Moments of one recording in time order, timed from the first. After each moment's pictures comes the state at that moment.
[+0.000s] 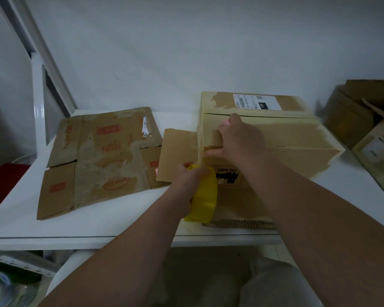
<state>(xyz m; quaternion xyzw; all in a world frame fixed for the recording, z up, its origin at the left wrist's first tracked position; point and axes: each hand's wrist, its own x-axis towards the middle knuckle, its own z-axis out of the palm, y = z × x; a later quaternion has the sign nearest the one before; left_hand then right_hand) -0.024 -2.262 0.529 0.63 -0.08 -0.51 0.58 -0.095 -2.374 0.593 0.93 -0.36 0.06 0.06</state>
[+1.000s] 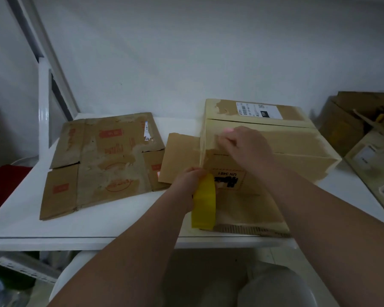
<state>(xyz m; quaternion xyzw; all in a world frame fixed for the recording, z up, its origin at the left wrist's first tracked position) -0.010 -2.272 0.509 0.57 -0.07 -0.55 0.60 -0.114 -2.375 0.592 0.93 -0.33 0.17 -0.05</state>
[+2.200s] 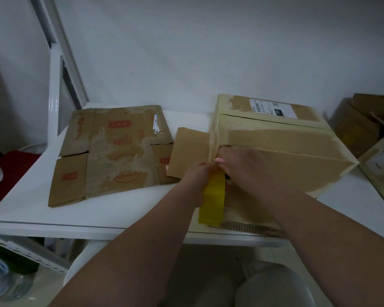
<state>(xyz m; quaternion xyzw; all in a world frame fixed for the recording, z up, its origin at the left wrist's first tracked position) -0.003 -2.279 0.495 0.57 -0.10 -0.54 0.60 -0.105 -2.349 0.558 0.97 -0.16 0.17 0.08</state>
